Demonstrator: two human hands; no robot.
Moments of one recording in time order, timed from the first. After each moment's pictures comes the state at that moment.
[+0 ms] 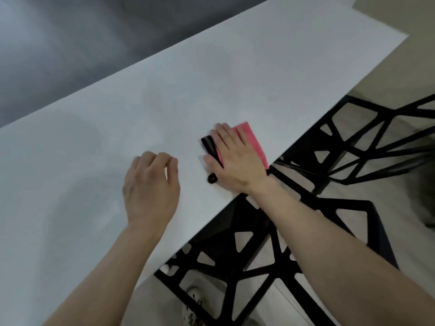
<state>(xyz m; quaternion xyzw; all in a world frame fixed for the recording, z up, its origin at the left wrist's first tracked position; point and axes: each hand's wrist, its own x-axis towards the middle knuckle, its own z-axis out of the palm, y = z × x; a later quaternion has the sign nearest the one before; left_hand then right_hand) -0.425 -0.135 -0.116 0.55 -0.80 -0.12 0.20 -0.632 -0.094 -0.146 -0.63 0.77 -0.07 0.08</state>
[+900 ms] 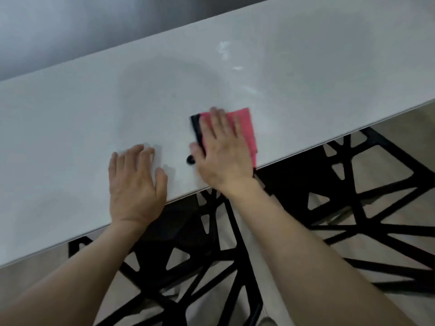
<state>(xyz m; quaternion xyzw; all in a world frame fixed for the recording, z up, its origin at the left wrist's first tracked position) -0.616 -0.091 -0.176 0.63 -0.76 0.01 0.17 -0.825 -0.110 -0.152 -0.71 0.69 -0.10 0.07</state>
